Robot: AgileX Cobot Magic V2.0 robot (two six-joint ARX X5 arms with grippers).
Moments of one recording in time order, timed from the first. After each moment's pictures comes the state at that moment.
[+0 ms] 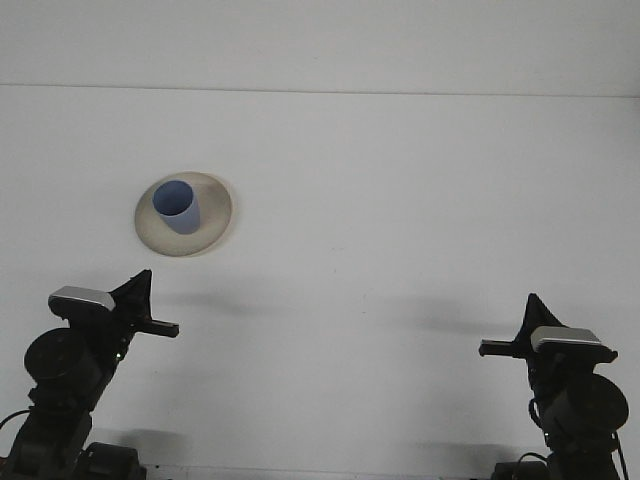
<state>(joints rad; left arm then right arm) -0.11 0.49 0.59 -0.17 0.05 -0.04 0.05 0.34 0.50 -0.30 0.06 0.08</state>
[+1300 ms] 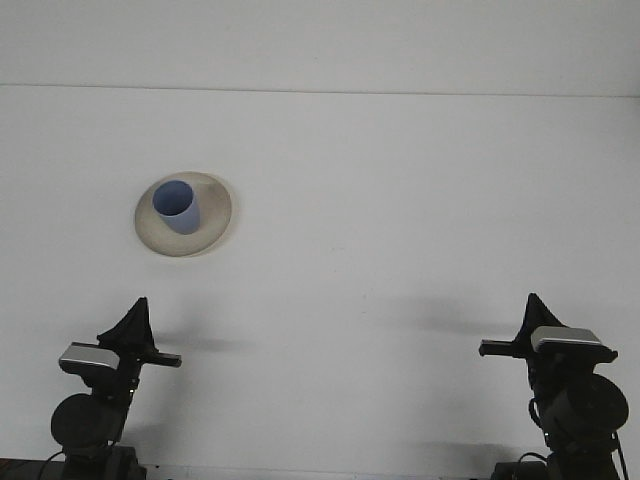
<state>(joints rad) -0.04 0.01 0.03 0.20 0.05 -0.04 0.05 0.34 0.50 -0.30 0.06 0.08</state>
